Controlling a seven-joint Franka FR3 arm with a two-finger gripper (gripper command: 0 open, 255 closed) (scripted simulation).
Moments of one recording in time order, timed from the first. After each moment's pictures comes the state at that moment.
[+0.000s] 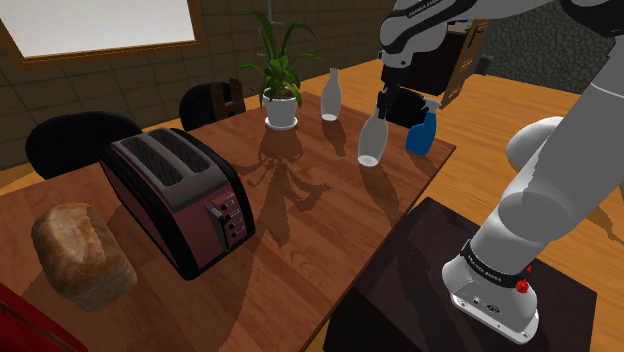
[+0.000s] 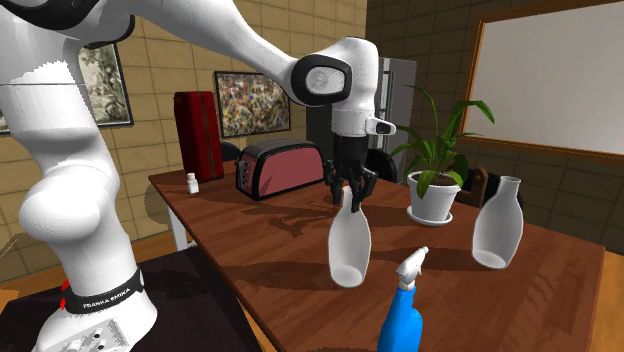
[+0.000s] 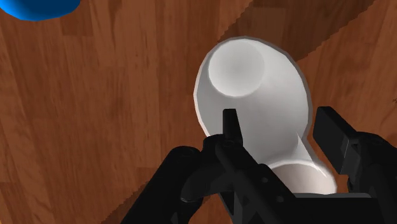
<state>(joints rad) -0.07 -0.02 -0.31 -2.11 -0.02 2.05 -0.57</state>
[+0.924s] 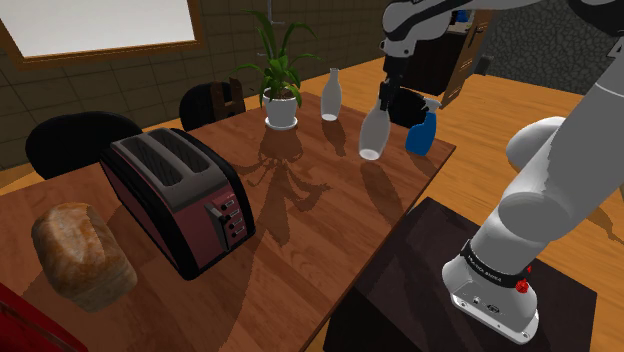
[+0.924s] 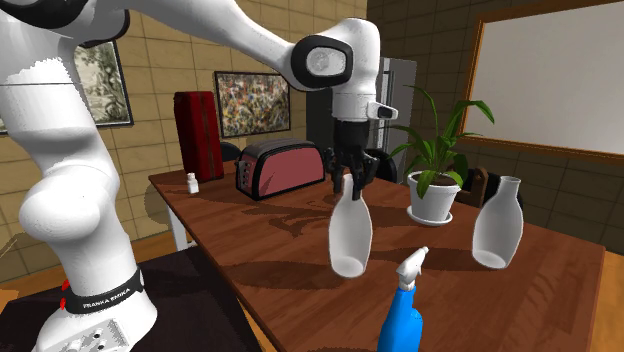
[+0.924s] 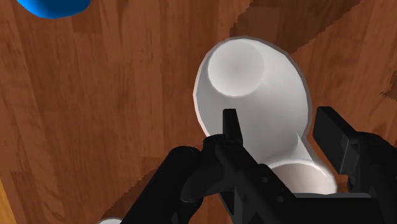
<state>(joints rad) -0.07 -0.05 -0.31 -2.05 -0.02 1.97 -0.57</state>
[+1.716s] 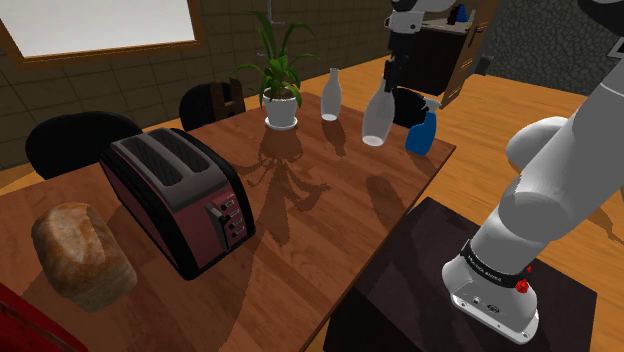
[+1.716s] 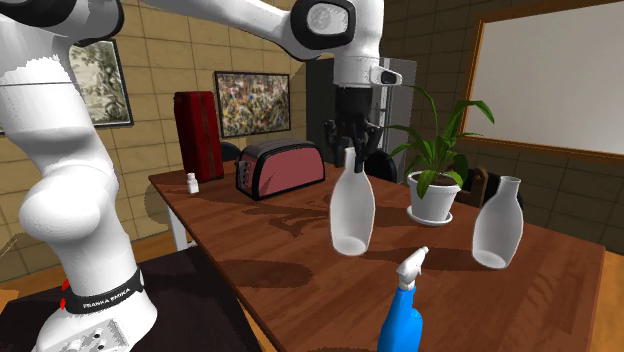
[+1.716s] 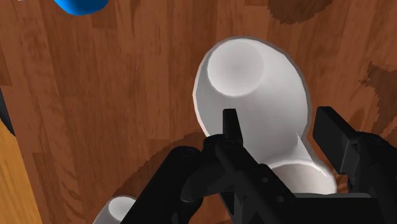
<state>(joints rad) -0.07 -0.07 -0.30 -1.92 -0.03 1.81 -0.56</state>
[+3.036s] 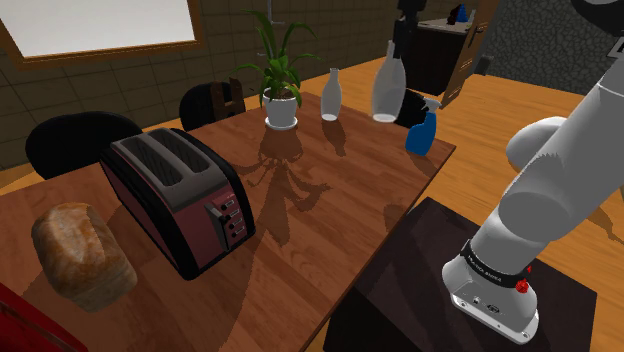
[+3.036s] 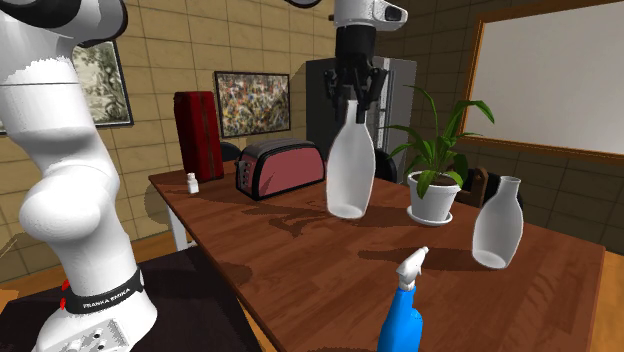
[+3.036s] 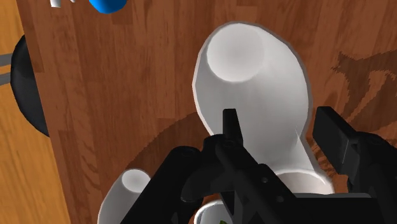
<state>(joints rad) -0.07 -0.06 -0.30 -1.63 -0.02 1.54 -0.57</state>
